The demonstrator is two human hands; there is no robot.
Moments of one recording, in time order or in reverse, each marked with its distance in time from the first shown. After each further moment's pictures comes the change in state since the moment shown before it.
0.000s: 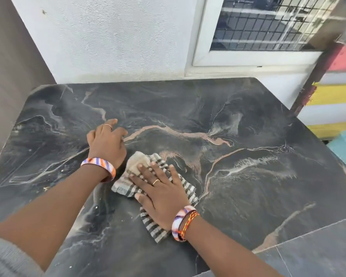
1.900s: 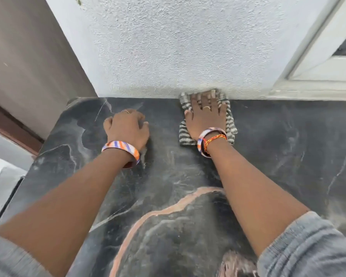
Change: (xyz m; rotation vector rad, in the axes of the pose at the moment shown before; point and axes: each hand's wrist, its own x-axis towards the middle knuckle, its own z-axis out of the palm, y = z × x) left_hand 0.192 -0.068 0.023 0.044 0.030 -0.318; right_hand 0.353 0.093 -0.054 -0.091 0.173 0.269
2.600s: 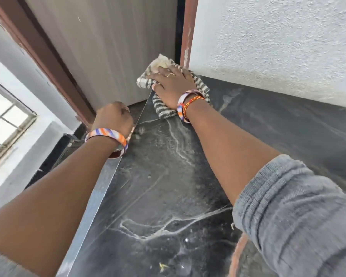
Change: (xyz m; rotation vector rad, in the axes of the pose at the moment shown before) left_hand -0.005 -0.224 -0.053 -0.184 0.015 -0.415; right_hand 0.025 -0.278 0.046 0.023 -0.177 -0.611
